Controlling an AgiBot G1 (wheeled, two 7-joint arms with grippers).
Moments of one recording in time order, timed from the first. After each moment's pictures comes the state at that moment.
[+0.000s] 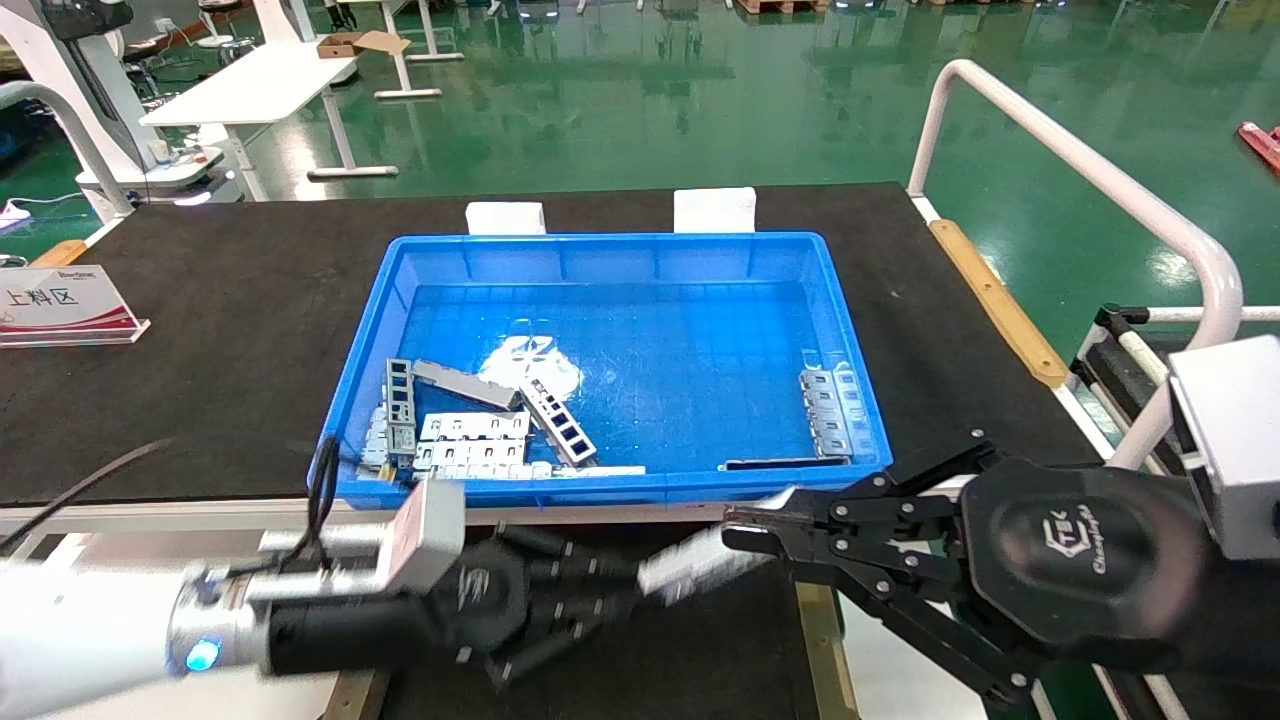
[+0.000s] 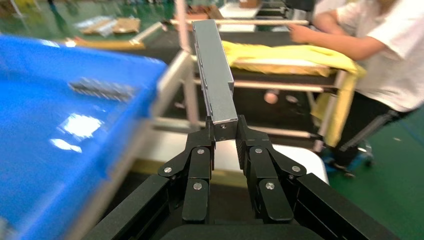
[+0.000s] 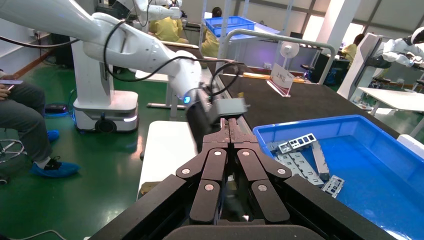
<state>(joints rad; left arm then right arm) -1.27 0.93 0.95 -0.61 0.61 1.40 0.33 1.09 -0.59 -0.34 1.28 -0.69 -1.47 0.16</state>
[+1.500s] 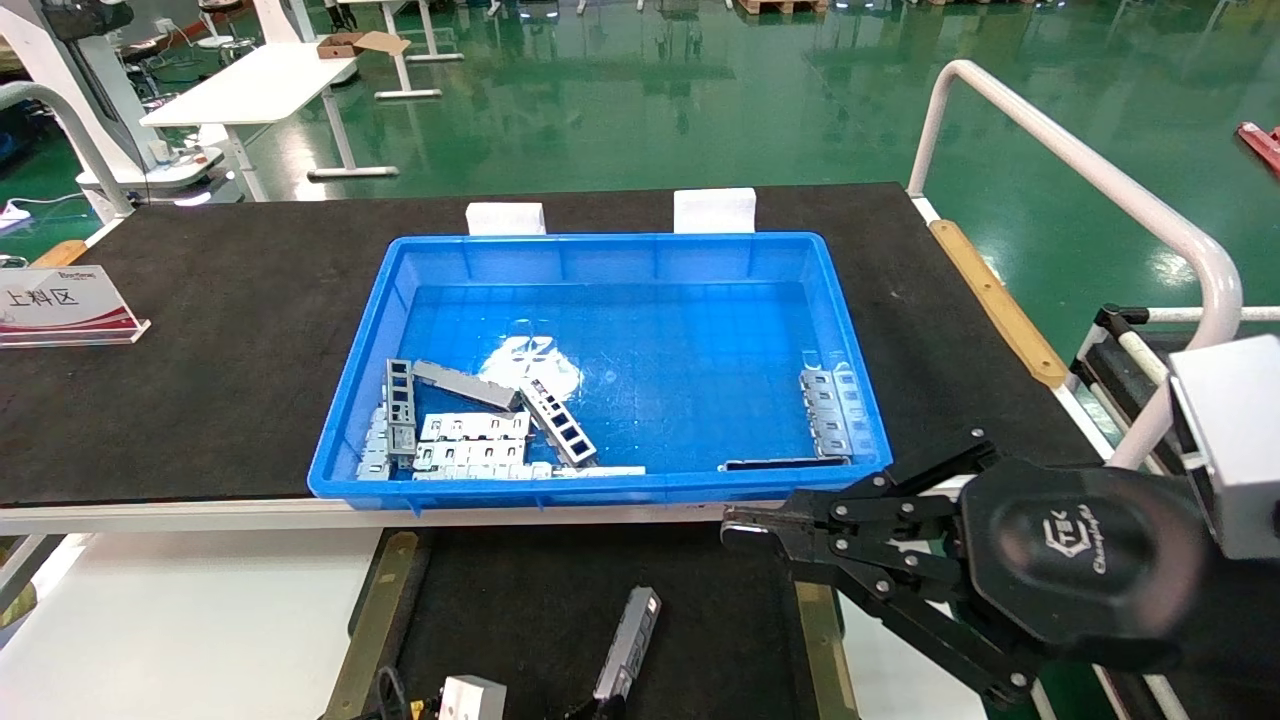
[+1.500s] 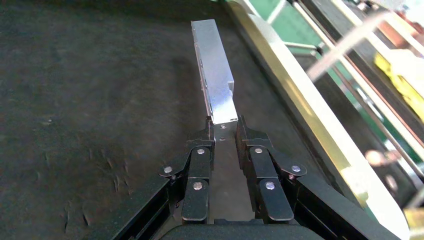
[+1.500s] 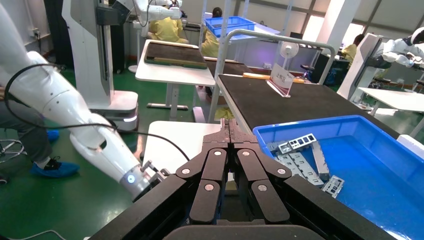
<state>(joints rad) -0.48 0.98 0.79 -1.33 0.35 0.16 0.21 1.09 -0.59 -0.34 1.28 -0.69 -1.47 0.16</state>
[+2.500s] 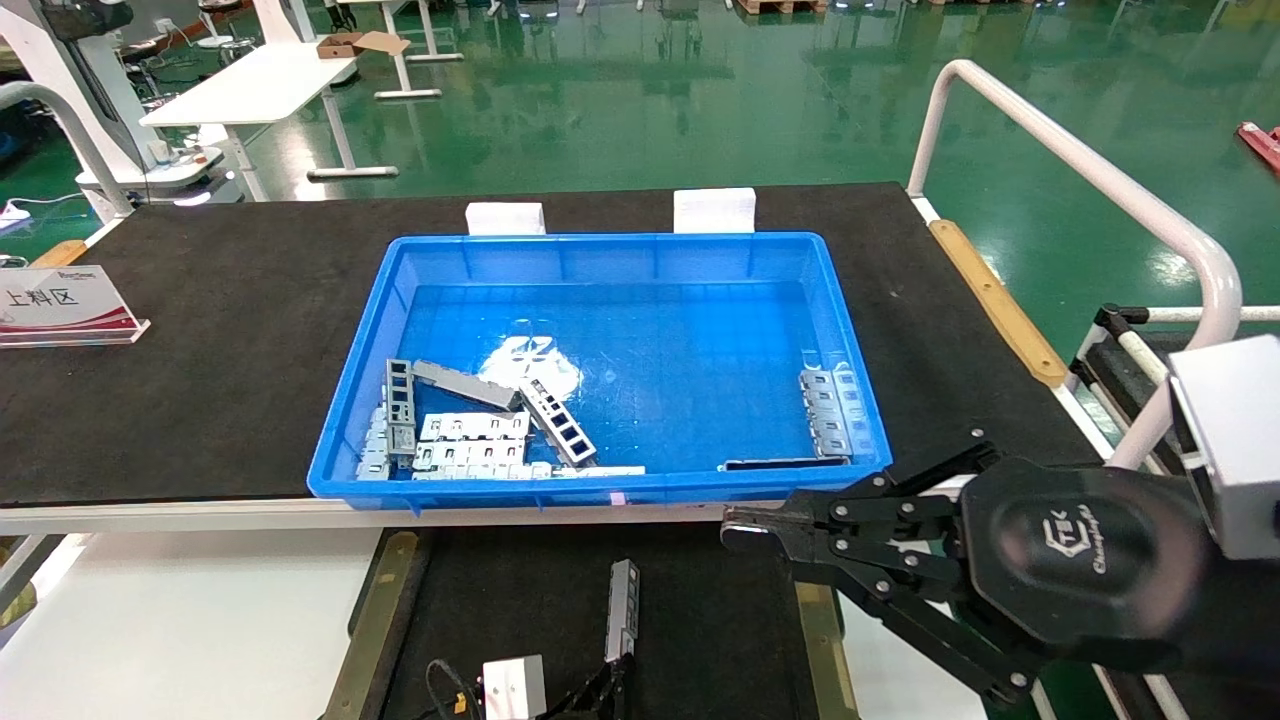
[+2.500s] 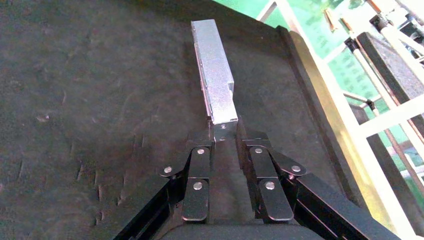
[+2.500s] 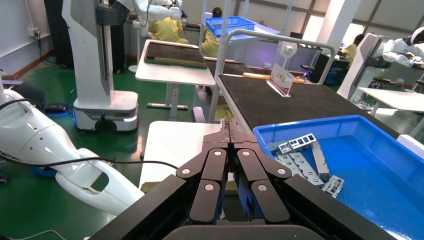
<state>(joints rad) -0.42 1.34 0.55 -1.22 0.44 -0.05 0.31 1.09 -0.59 -0.34 1.28 -0.69 -1.47 0.16</state>
